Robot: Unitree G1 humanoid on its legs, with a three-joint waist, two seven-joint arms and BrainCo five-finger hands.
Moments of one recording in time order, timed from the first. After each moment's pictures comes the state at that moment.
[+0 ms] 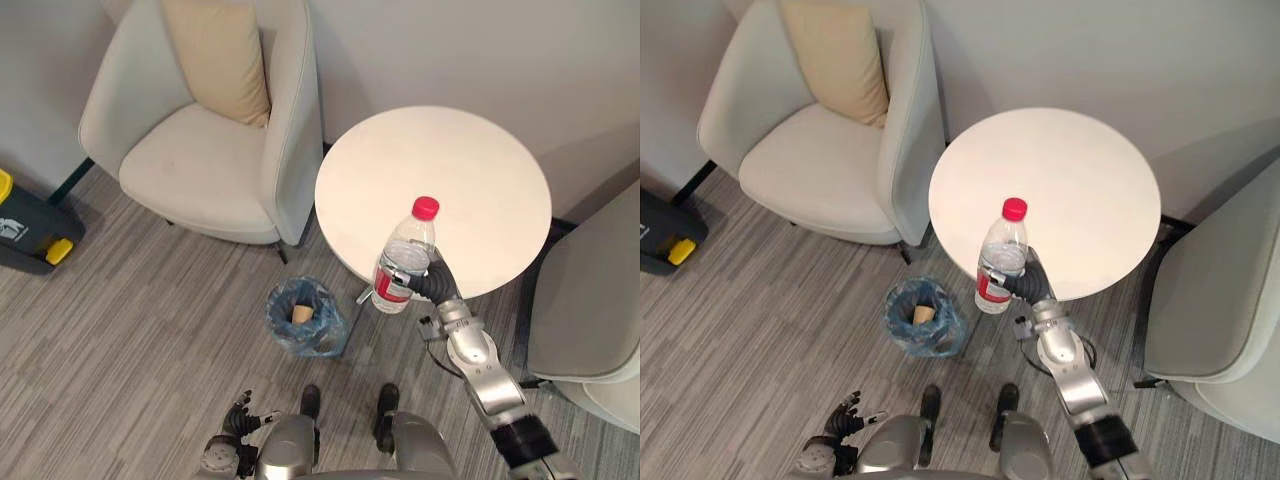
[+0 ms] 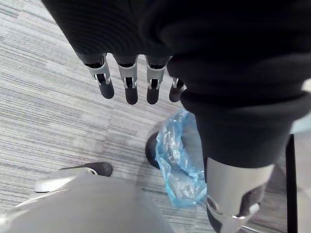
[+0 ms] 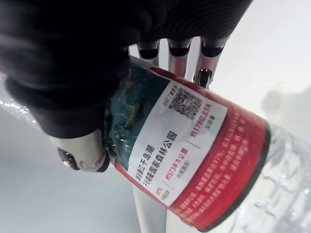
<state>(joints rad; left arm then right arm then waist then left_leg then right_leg) 0.07 0.17 -0.13 1.01 0.02 -0.18 0.09 -0.03 -0.29 0.19 -0.01 -0.09 -0.22 -0.14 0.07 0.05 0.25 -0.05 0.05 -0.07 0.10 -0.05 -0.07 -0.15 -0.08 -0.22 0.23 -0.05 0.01</state>
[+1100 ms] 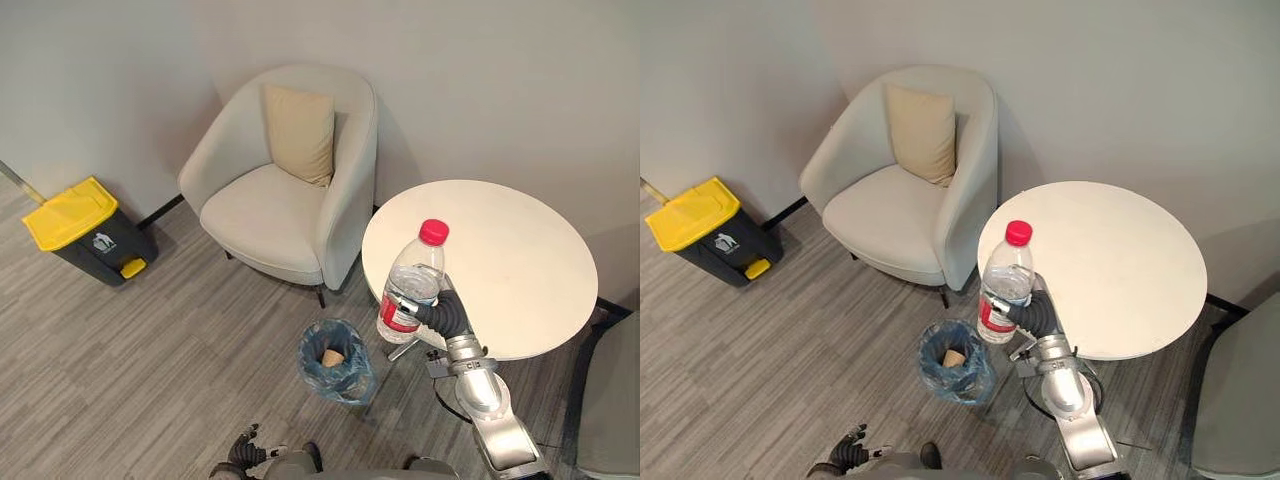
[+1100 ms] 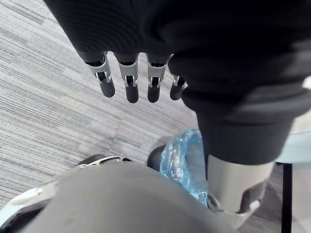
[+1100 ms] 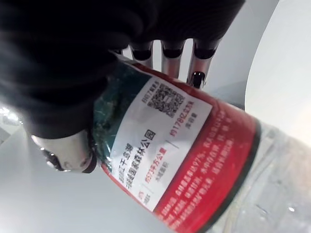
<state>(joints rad) 0.10 0.17 -0.17 1.10 0.05 -0.17 0.07 0.16 -0.20 0.17 -0.14 -0.22 -0.25 -0.13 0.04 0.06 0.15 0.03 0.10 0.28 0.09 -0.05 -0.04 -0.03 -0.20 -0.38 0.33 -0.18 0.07</state>
